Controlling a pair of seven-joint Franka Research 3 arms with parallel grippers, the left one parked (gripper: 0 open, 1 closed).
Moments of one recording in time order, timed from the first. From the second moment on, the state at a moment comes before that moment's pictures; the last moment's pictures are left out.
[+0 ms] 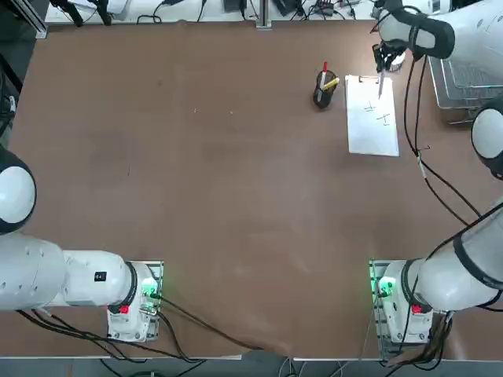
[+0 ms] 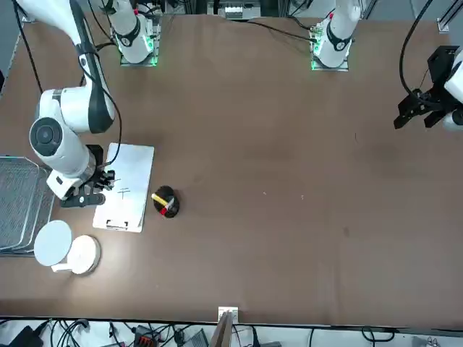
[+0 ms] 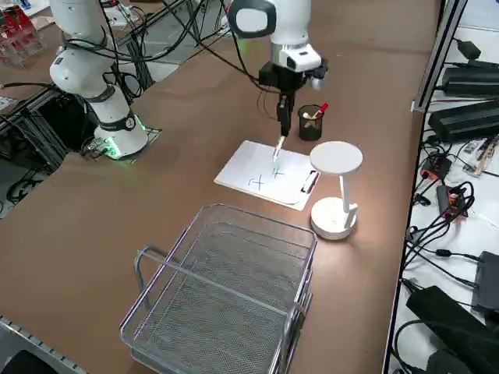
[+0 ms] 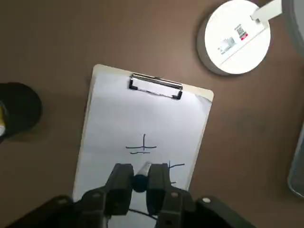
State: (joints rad) arm 0.20 0.33 -0.07 -1.78 -0.14 2.09 0.06
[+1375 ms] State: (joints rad) arm 0.27 0.30 0.11 -1.62 -0.13 2.06 0.33
